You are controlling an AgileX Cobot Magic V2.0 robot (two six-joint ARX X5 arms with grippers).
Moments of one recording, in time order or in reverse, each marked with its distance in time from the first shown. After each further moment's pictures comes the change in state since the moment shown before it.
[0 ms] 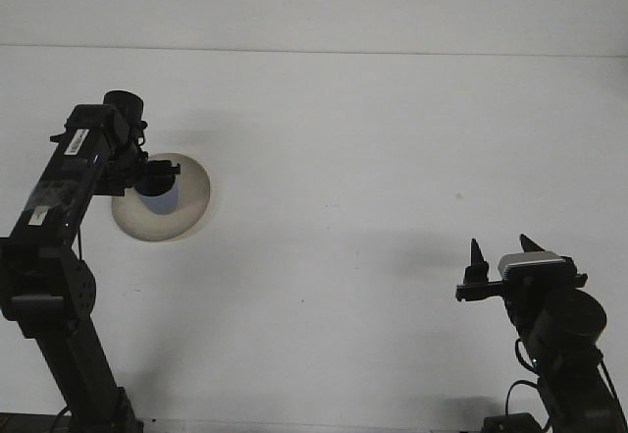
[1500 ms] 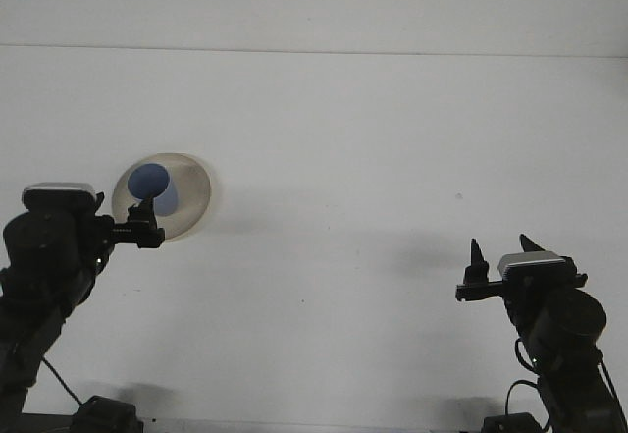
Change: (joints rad) left arm -0.239 -1.176 -0.700 0.511 0.000 -0.028; right arm 0.000 0.000 0.000 0.000 0.000 0.000
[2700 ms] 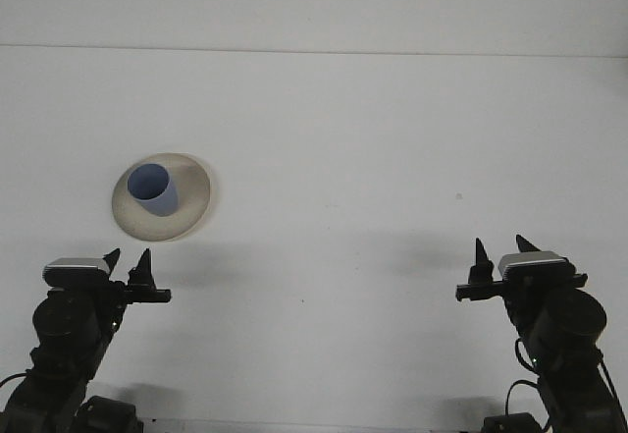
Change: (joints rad) left arm 0.000 -0.360 -0.509 0.189 -0.031 -0.001; right arm 0.000 0.000 0.000 0.000 0.000 0.000
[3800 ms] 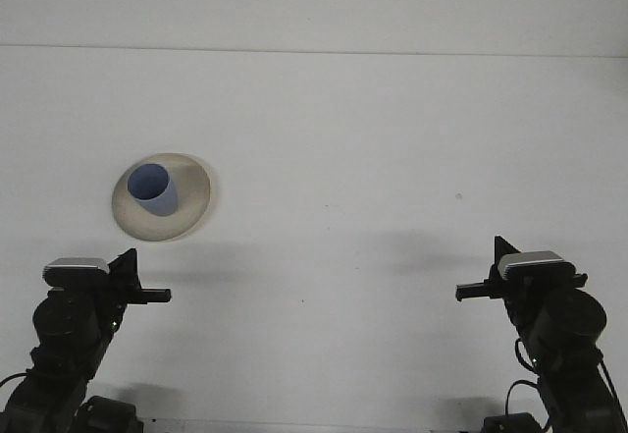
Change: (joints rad) left arm 0.000 0.000 0.000 0.000 0.000 -0.002; right arm 0.000 0.000 0.000 0.000 0.000 0.000
